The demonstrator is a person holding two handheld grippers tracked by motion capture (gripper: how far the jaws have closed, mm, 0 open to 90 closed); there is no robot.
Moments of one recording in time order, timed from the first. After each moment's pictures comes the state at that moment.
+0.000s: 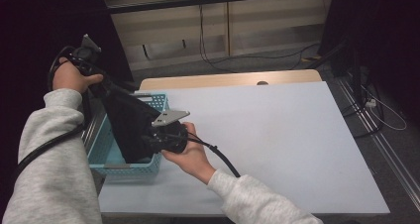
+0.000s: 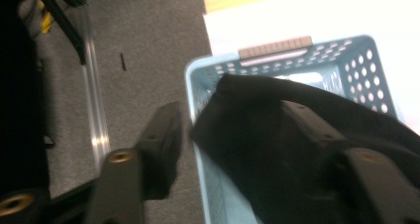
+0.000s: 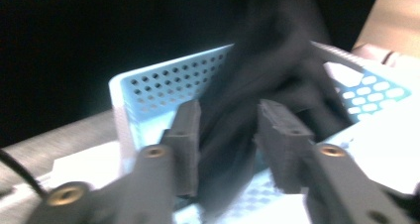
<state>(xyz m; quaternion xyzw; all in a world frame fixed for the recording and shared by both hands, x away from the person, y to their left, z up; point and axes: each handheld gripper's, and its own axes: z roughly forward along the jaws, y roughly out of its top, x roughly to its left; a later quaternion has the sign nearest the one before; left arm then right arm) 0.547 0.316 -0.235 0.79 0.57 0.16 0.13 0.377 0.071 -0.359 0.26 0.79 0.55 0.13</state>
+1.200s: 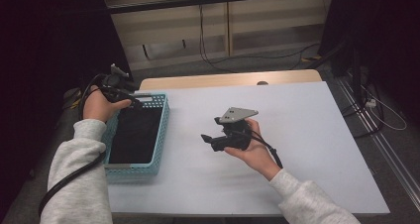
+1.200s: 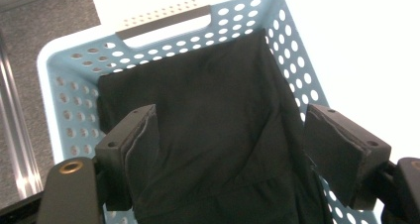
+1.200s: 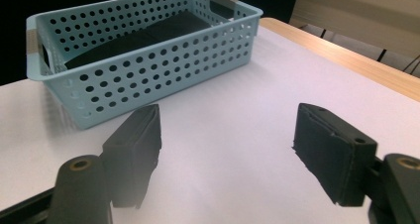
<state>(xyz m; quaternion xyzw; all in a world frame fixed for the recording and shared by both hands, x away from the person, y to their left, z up) 0.519 0.273 -0.304 0.83 0.52 0.12 0.20 0.379 -0.080 -0.387 0.30 0.78 0.51 0.17</state>
